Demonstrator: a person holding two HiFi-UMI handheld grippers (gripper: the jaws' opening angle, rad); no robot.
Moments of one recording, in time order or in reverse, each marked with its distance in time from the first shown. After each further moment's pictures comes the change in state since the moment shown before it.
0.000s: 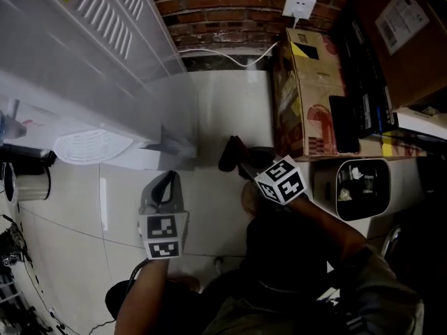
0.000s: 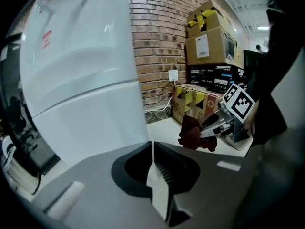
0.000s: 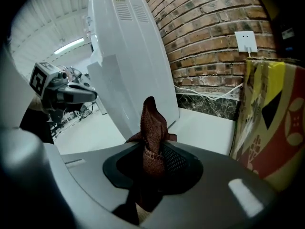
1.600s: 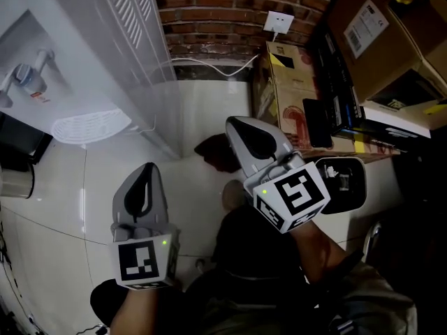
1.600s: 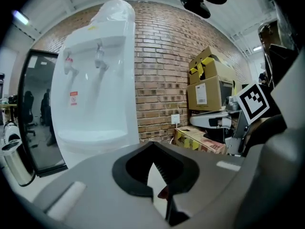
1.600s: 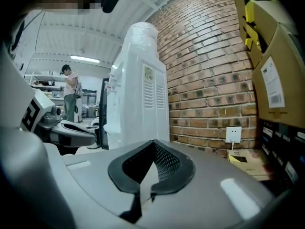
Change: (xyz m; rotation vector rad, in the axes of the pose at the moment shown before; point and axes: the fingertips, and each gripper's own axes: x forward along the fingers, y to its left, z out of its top) left arm -0.125 -0.008 0.117 -0.164 -0.358 0.062; right arm -0.171 0.083 0.202 -0.176 -0.549 -0.184
